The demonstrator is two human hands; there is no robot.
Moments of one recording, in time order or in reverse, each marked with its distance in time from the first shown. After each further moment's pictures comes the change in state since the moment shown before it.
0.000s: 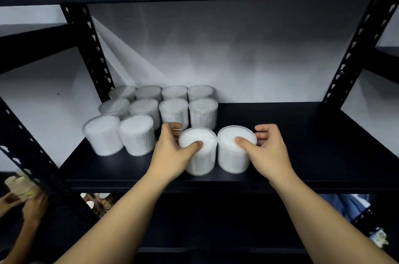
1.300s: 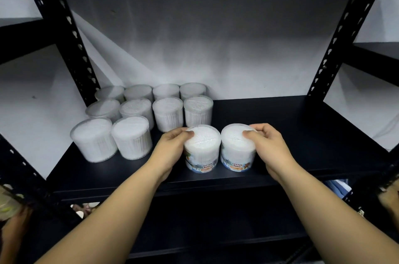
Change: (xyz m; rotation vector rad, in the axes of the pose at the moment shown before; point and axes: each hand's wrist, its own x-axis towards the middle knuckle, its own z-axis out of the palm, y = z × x) left_hand 0.042 -0.029 0.011 -0.542 -0.283 -0.245; right_hand 0.010 0.008 0.003 0.206 -0.013 0.160
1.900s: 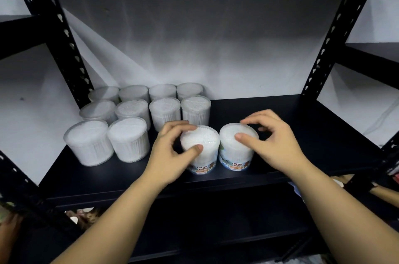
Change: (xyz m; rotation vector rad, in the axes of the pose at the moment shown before) left_hand -0.020 0.001 -0.014 0.453 -0.071 0.605; right_hand -0.015 -0.027 -0.016 -0.417 -0.117 -0.601
